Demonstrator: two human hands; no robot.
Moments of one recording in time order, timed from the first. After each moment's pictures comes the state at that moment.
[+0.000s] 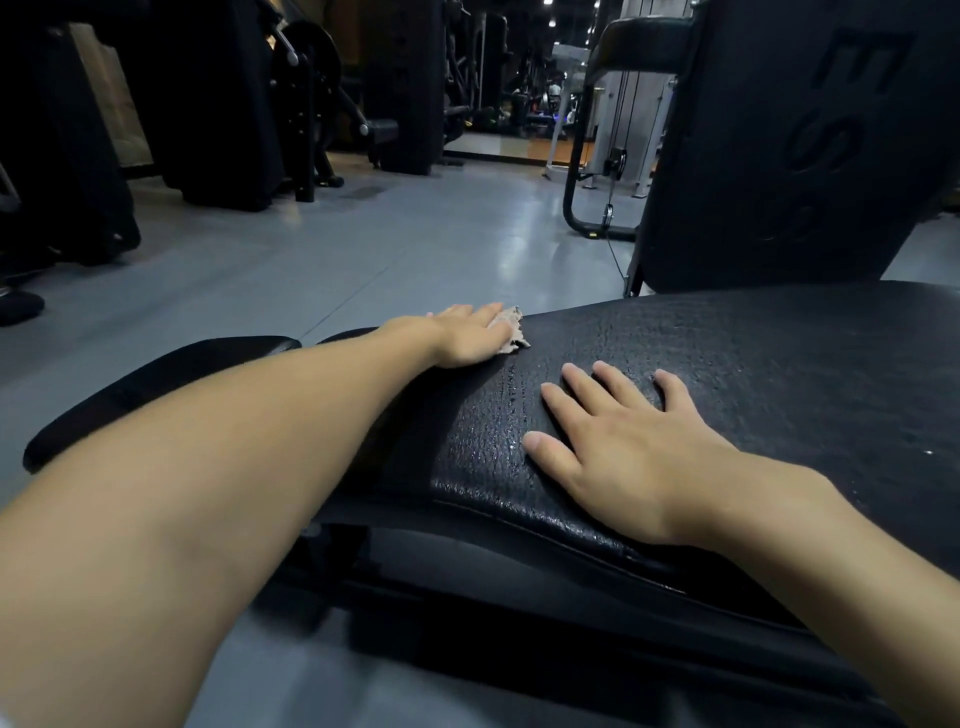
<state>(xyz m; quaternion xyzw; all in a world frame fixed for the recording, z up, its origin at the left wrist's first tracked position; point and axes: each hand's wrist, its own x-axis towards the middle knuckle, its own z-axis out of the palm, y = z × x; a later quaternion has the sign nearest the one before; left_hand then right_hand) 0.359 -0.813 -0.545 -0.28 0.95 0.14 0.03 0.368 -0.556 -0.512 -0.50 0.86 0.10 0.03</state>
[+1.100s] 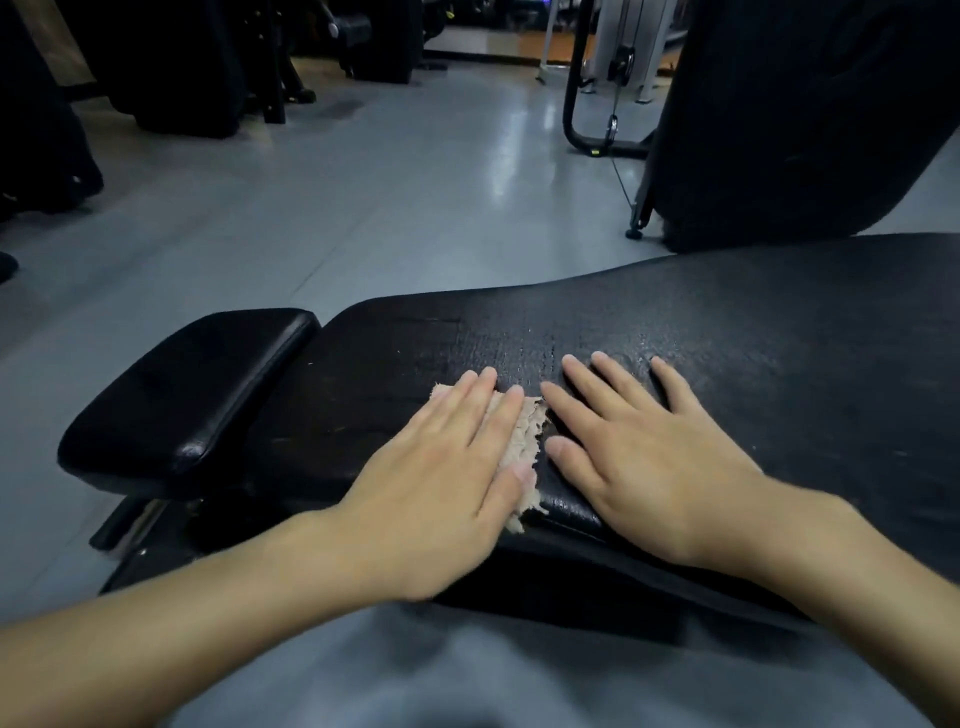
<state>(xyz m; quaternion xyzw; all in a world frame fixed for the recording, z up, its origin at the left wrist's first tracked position) 0.526 -0.709 -0.556 -0.12 0.99 0.05 -0.04 0.387 -0.572 -0.521 -0.54 0.84 0.08 0.01</state>
